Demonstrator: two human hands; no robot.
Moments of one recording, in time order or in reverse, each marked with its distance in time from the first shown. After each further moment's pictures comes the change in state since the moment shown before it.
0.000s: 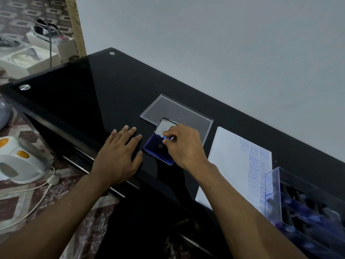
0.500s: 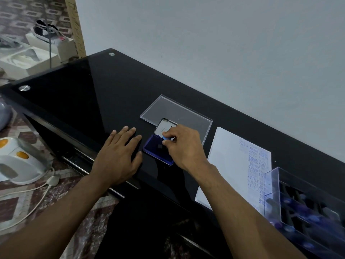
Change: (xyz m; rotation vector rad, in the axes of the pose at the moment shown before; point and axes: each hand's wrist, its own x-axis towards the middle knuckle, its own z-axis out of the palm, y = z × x) left_hand 0.000 0.000 0.000 0.007 -0.009 -0.004; right_hand -0.001 0.001 0.000 0.036 -0.005 0.016
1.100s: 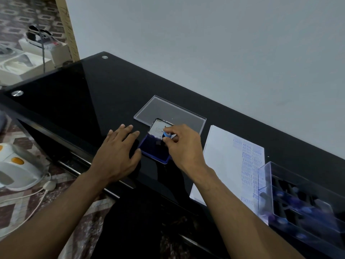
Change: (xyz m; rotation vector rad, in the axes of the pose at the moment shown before) left_hand 0.011 0.013 -0.013 -0.129 -0.013 -0.019; right_hand -0.013 0.009 -0.003 0.171 0.132 0.079
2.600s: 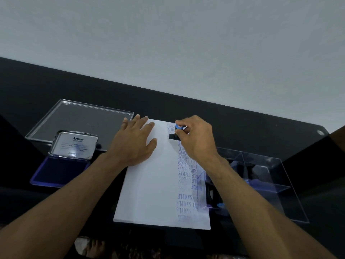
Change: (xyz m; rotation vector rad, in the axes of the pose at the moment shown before) left_hand 0.139 0.210 0.102 0.116 -0.232 0.350; right_hand 0.005 0.184 -0.146 -0.162 0.260 0.252
